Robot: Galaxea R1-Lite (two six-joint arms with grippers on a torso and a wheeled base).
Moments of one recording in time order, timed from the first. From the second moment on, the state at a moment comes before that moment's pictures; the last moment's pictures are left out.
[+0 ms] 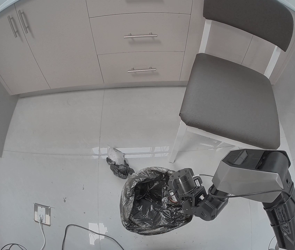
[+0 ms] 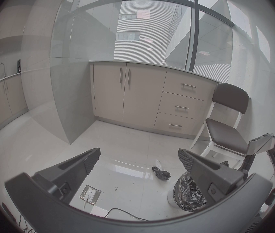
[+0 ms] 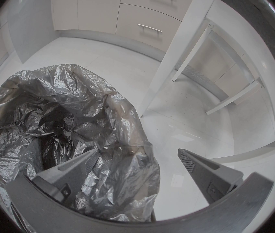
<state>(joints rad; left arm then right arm) -0.10 0.13 -0.21 0.06 0.22 -0.20 0.69 2.54 -0.99 -0.88 -0.60 -0.04</state>
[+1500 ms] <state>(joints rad) -0.10 0.18 -0.18 0.05 0.22 -0.20 0.91 2.53 -0.92 -1.00 -0.33 0.08</state>
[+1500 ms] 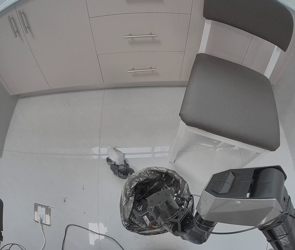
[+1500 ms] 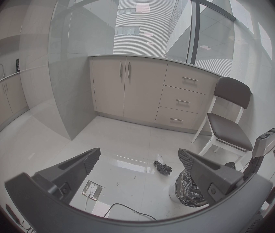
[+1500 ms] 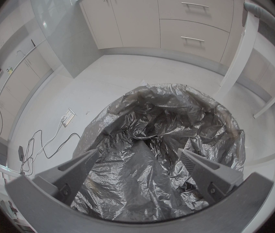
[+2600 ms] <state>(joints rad) -0.10 0.17 -0.18 0.05 0.22 -0.20 0.88 2.41 -0.74 -0.89 -0.14 0.26</state>
